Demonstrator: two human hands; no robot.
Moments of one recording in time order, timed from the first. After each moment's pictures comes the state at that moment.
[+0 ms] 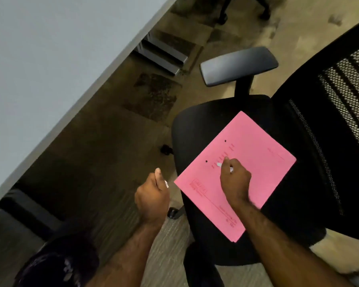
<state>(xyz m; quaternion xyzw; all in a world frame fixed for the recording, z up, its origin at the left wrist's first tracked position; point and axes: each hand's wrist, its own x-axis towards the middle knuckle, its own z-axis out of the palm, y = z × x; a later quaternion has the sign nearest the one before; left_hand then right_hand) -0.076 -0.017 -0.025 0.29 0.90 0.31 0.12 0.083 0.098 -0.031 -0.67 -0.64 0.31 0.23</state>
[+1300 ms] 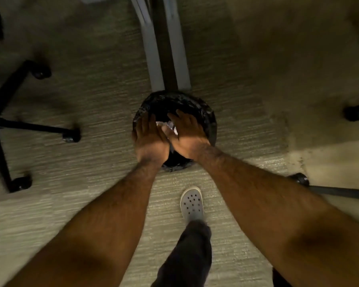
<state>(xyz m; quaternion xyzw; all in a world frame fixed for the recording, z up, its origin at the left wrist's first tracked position) -0.304 -0.610 -0.300 0.01 0.99 0.11 0.09 -0.289 -0.485 -0.299 -0.07 -0.92 0.36 -0.15</state>
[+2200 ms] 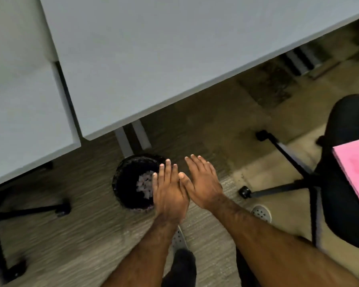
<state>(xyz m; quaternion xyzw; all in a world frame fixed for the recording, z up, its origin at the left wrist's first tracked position) -0.202 -0.463 -0.069 0.21 0.95 0.17 0.14 -0.168 -0.346 -0.074 -0.18 -0.93 0.31 -0.08</state>
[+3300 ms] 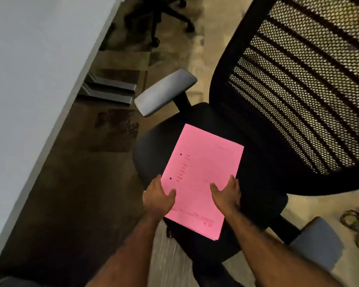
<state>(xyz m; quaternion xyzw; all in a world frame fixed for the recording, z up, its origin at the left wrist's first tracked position) -0.044 0.059 -0.009 0.48 0.79 0.05 0.37 0.157 0.078 -0.029 -0.83 -0.38 0.41 0.11</state>
